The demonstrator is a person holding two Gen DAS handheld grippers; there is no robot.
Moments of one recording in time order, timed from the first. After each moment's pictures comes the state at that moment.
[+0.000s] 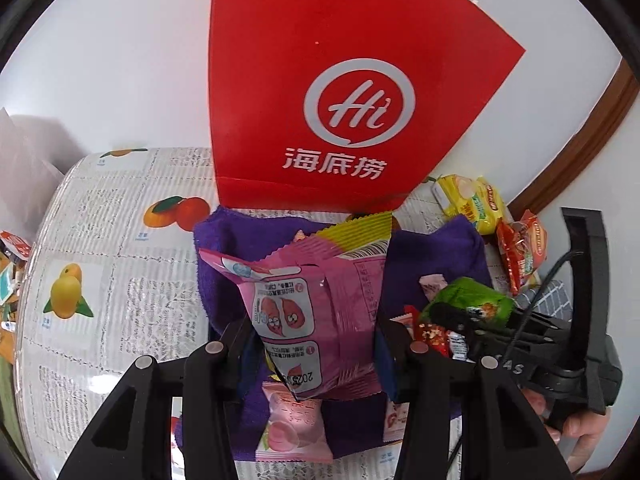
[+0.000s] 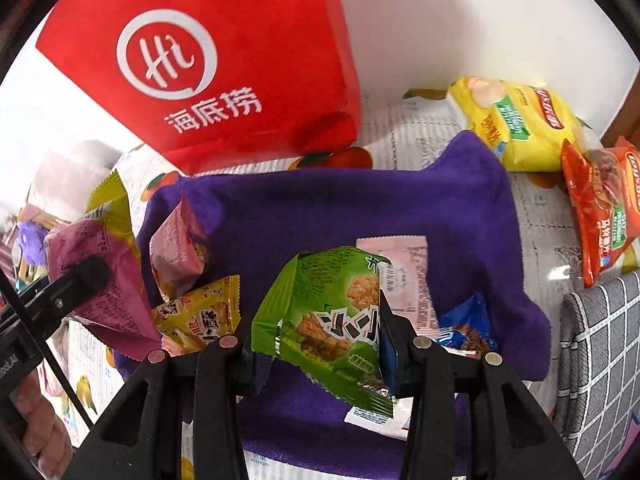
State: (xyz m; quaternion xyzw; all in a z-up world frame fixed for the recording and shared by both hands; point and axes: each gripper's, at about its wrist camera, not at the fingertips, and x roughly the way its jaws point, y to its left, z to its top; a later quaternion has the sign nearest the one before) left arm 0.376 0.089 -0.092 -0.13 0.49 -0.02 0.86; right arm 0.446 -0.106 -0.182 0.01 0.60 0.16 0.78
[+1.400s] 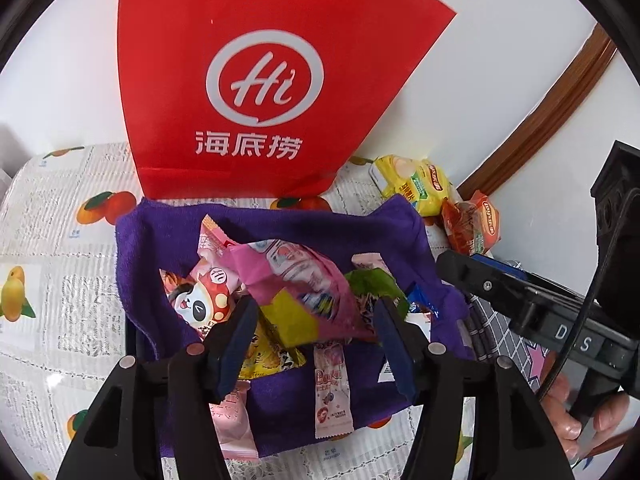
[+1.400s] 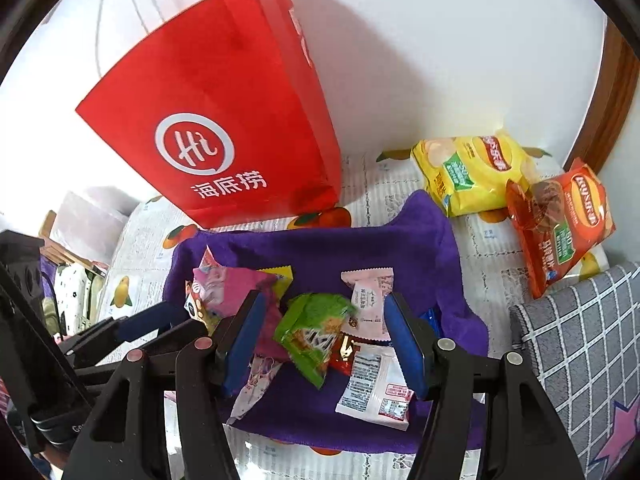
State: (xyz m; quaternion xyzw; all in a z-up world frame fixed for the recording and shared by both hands) left arm 0.375 0.049 -0.095 -0.14 0.49 -0.10 0.86; right arm 0.429 -0.135 -0.109 0.04 0.53 0.15 0.83
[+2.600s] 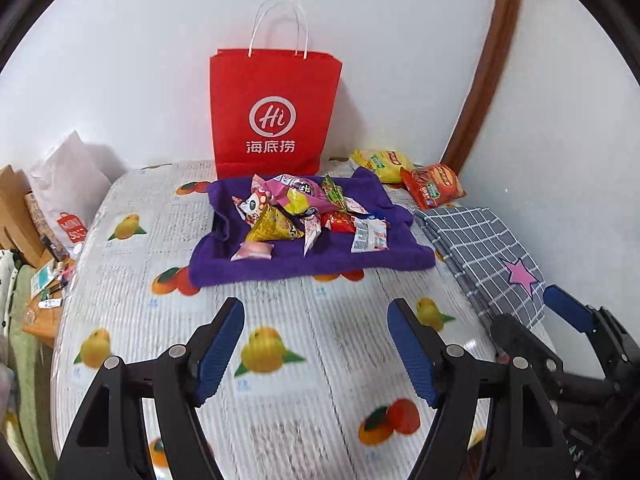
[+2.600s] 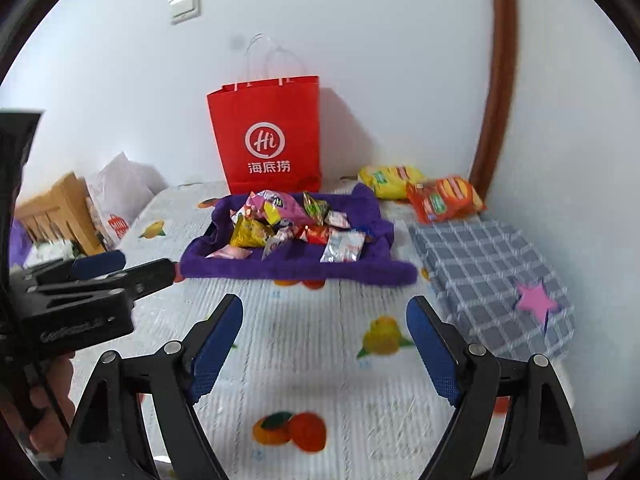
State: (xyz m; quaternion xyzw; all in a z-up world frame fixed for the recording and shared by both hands) left arm 0.108 0.014 -0.008 -0.05 0.41 -0.04 0.91; right arm 0.110 -0.172 -0.014 -0.02 0.40 0.08 0.91
